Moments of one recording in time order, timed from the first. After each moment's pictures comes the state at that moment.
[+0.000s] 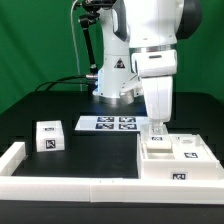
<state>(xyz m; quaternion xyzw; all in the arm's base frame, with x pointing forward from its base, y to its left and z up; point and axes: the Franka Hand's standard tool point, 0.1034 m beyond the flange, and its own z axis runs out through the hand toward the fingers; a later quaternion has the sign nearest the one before) 0.520 0.056 0.055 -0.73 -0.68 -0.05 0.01</state>
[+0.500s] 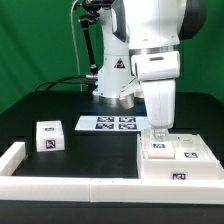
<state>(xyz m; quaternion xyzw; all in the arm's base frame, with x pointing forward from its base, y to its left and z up) 0.569 0.054 0.057 -0.73 -0.68 -0.06 0.02</state>
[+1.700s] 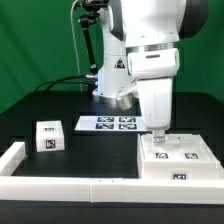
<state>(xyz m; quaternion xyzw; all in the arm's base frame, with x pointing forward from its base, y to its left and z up) 0.584 0.044 0.067 -0.75 -0.66 -0.07 0.01</state>
